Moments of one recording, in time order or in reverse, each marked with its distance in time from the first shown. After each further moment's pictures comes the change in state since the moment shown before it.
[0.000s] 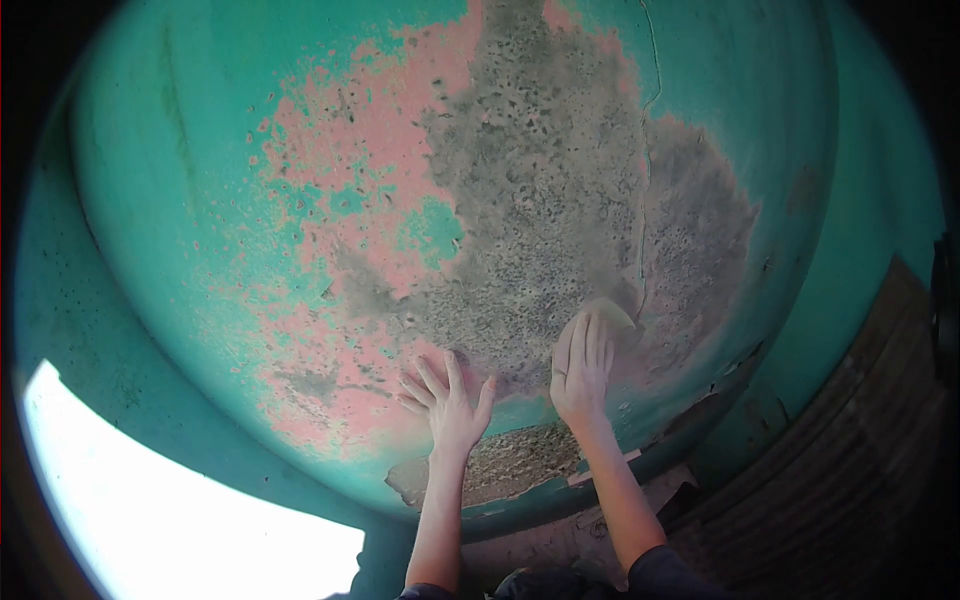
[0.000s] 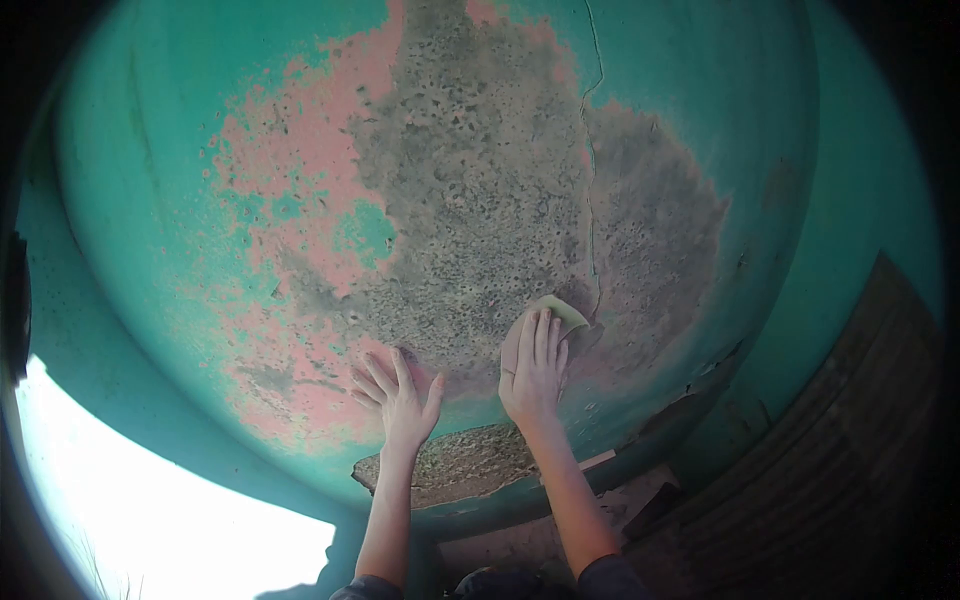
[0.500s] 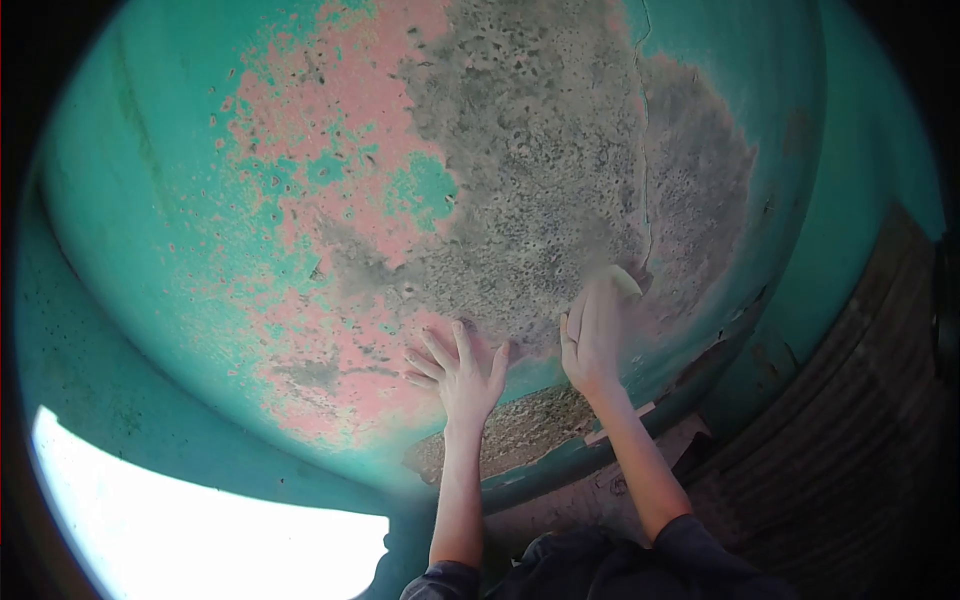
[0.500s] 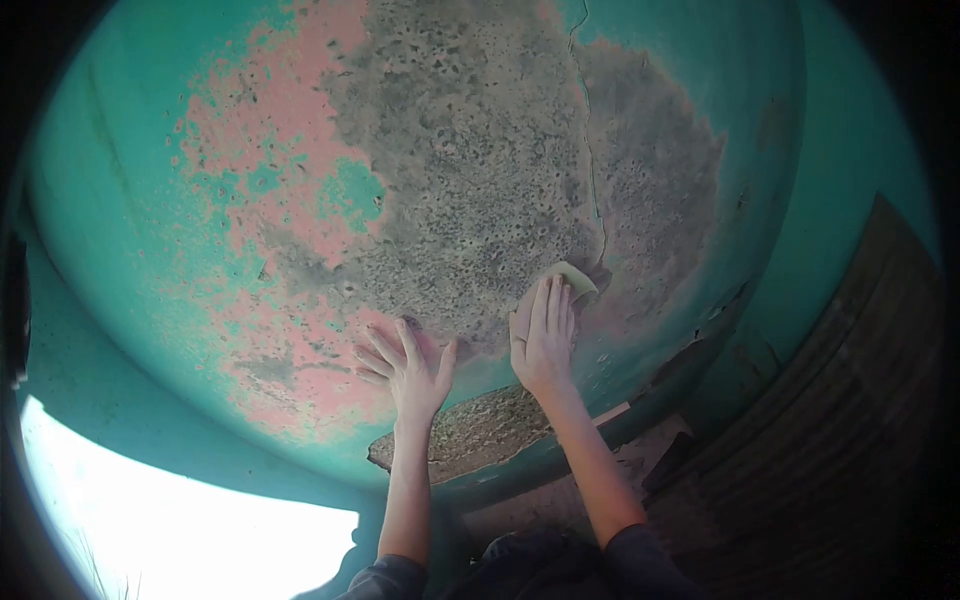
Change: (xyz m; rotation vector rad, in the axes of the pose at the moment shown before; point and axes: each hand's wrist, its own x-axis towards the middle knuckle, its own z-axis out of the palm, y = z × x) left_hand 0.001 -0.014 0.024 0.116 0.120 0.108; right_hand -0.016 0.004 0.015 0.096 0.136 -0.054
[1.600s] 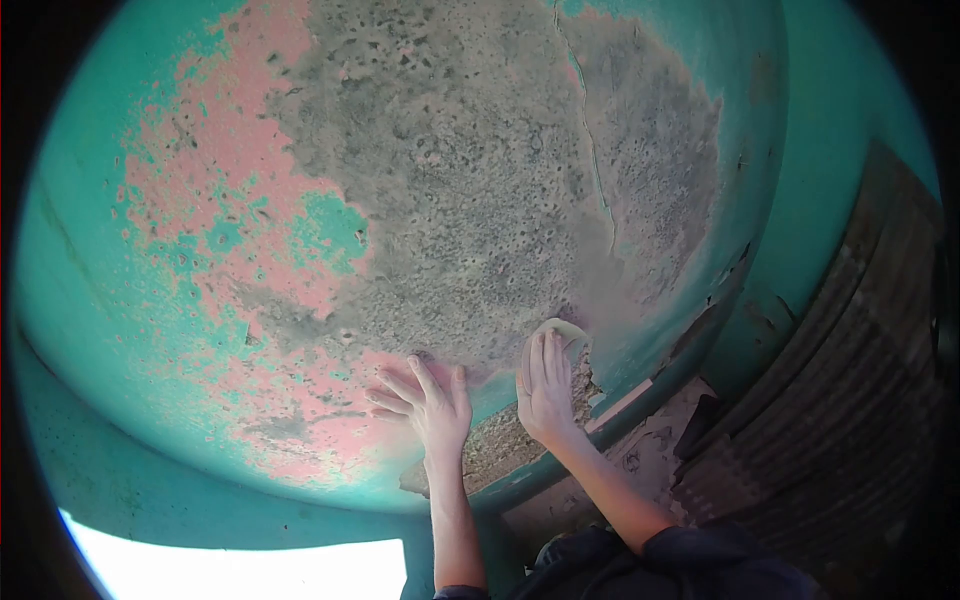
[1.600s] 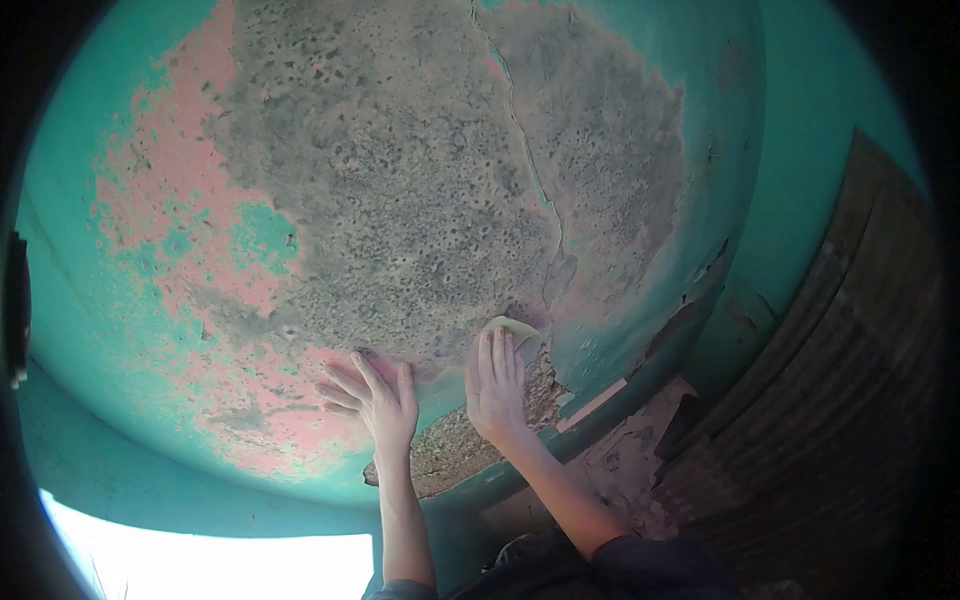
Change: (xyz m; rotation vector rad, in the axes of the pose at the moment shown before) left_hand -0.004 -0.016 0.019 -0.022 0.147 0.109; right_hand -0.061 -0.020 0.030 0.081 -0.099 0.208
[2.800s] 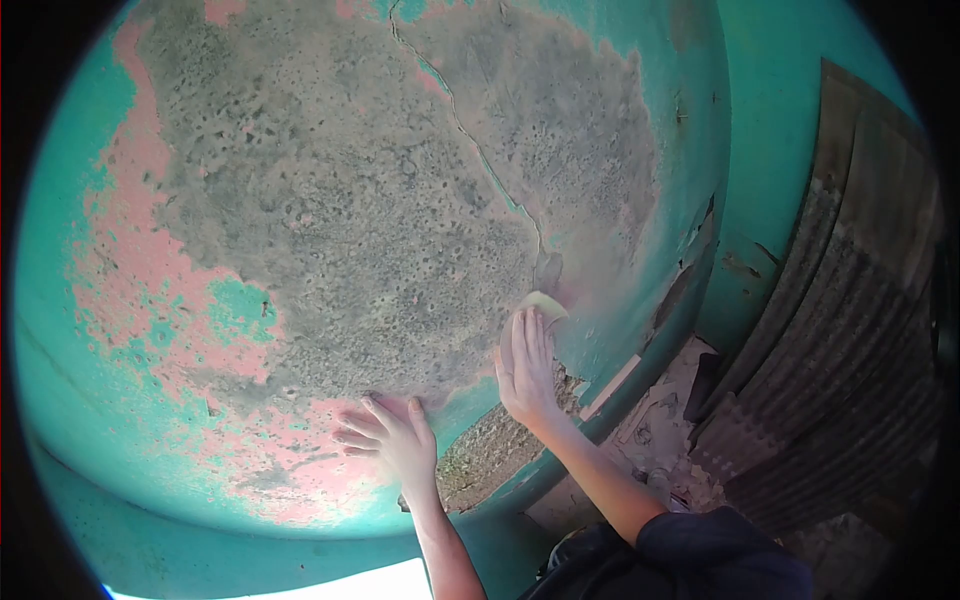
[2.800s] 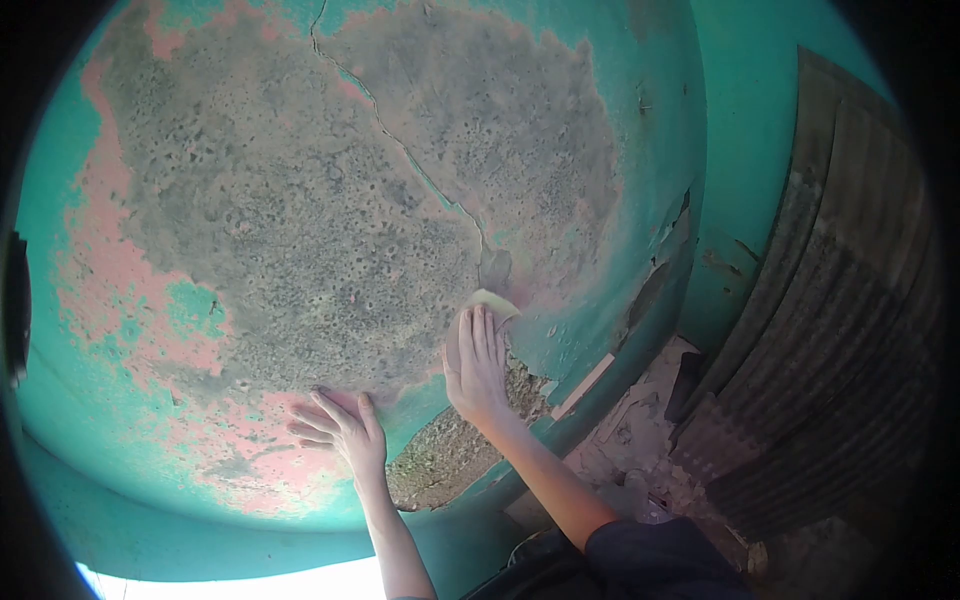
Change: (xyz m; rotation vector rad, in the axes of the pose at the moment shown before) left_hand -0.006 -0.007 0.002 0.168 -0.052 -0.015; right_hand 0.019 0.028 -0.015 0.118 0.143 0.118
